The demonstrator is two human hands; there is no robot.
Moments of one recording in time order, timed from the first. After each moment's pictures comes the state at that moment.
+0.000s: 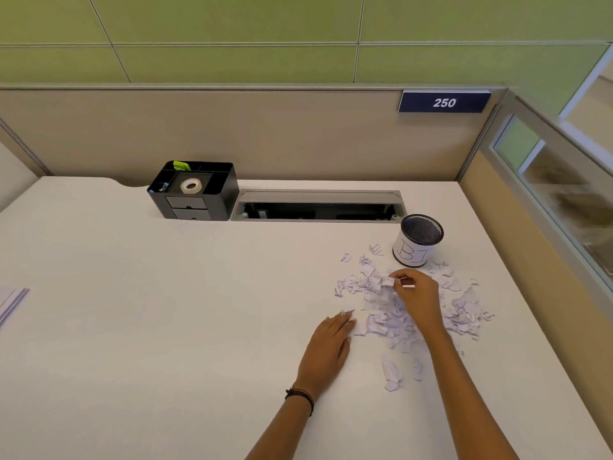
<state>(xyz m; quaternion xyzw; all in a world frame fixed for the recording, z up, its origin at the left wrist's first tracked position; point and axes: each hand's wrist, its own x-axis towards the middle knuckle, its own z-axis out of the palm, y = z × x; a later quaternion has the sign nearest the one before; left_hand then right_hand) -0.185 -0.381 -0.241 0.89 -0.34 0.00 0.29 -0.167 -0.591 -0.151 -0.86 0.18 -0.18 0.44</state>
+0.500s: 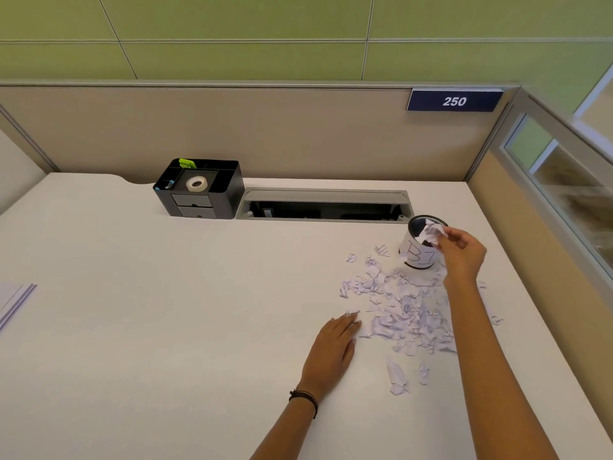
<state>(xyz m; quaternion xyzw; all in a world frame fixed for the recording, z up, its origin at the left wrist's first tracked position) -0.187 -0.381 -0.238 0.89 -0.34 0.00 0.31 -0.117 -0.634 -0.097 -0.60 0.32 -0.32 0.66</state>
